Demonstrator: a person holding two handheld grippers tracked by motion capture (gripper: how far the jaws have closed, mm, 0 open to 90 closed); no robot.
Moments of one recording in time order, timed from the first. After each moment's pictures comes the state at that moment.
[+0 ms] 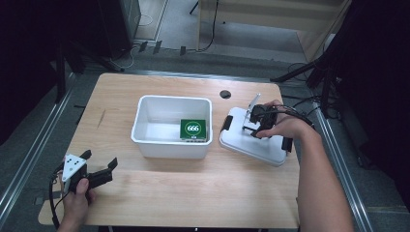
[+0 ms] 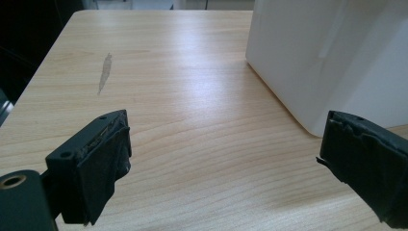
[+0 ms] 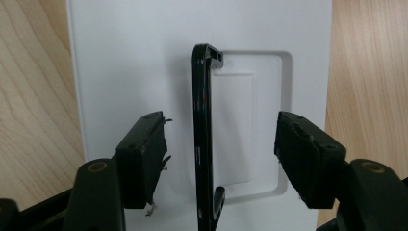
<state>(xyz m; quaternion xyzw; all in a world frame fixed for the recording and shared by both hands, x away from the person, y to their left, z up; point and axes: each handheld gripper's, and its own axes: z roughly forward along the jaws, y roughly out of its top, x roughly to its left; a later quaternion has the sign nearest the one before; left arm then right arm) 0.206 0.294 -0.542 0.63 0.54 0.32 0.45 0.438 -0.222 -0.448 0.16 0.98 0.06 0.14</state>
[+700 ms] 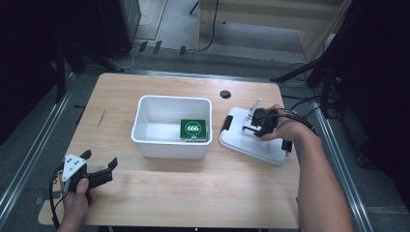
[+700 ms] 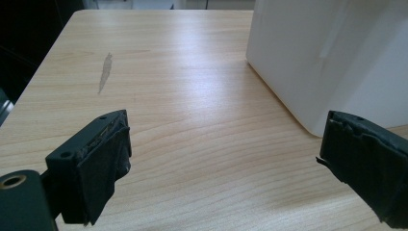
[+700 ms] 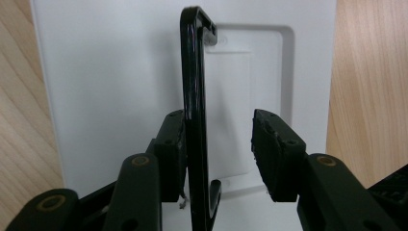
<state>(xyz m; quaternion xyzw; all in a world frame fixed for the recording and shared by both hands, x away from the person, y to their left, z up) 0.207 0.294 -0.543 0.63 0.54 0.32 0.45 0.437 -0.229 -0.463 0.17 0.97 0.04 0.16</state>
